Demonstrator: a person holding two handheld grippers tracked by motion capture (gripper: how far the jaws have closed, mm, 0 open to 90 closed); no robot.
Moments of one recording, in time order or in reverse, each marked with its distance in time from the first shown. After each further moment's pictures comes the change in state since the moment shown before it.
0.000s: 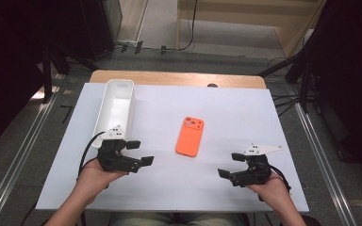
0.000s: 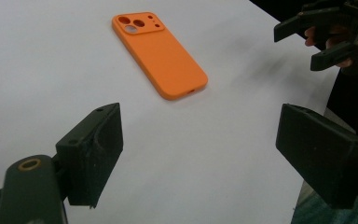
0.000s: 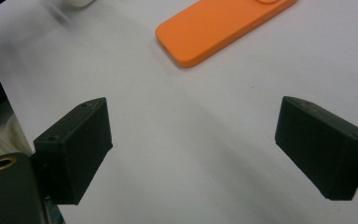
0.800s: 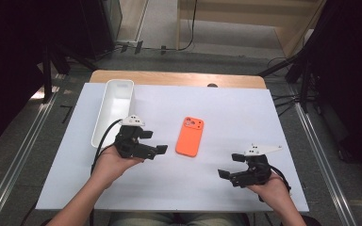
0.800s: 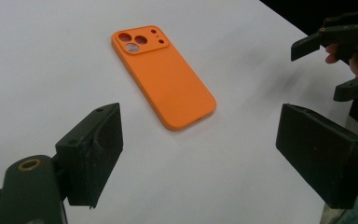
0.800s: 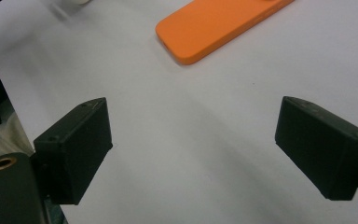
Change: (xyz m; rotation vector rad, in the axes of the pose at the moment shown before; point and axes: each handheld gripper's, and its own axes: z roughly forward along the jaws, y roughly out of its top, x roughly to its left) left arm -0.001 0.036 0.035 0.044 0.034 -0.002; right arm 0.000 -0.001 0.000 0.009 0.001 0.008
